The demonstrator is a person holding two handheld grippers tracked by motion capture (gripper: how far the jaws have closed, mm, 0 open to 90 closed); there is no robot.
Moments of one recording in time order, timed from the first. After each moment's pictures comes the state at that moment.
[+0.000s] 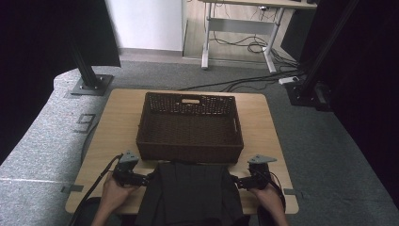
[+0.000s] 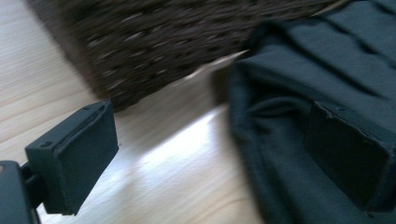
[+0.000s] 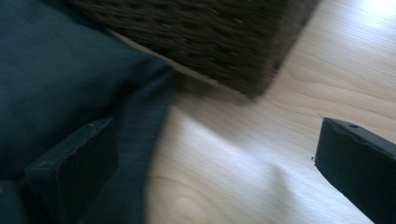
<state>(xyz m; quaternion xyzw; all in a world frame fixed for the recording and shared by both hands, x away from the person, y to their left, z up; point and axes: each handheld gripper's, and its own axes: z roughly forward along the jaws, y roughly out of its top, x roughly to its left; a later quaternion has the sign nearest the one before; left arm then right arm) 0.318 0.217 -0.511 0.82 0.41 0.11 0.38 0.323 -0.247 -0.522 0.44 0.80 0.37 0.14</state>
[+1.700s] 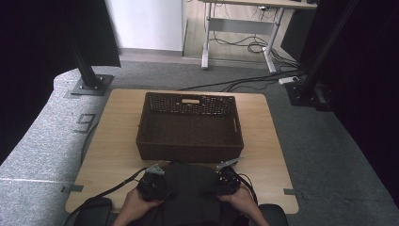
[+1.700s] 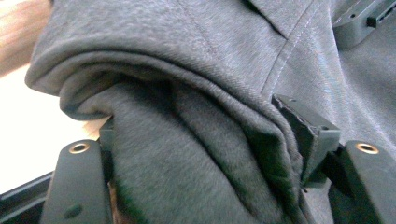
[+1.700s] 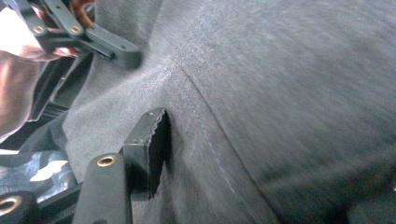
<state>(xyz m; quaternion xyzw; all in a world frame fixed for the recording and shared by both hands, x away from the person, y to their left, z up) 0.297 0.144 -0.534 0.86 0.37 -0.04 0.36 0.324 -0.157 -0.546 0.37 0.82 0.40 -0.17</state>
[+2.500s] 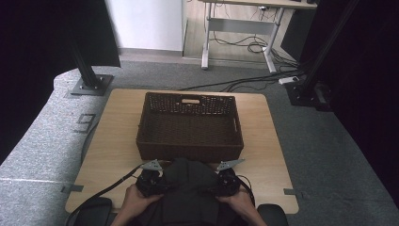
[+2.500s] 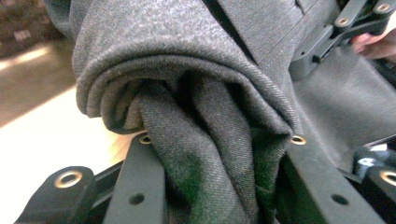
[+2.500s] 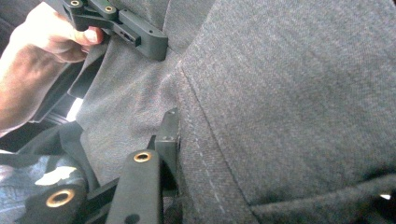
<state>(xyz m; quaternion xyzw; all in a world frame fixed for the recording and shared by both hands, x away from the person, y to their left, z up) 0.301 0.154 -0.513 0.83 0.34 -0.06 0.44 0.312 -0.156 -0.529 0.32 0.82 0.46 -0.13</state>
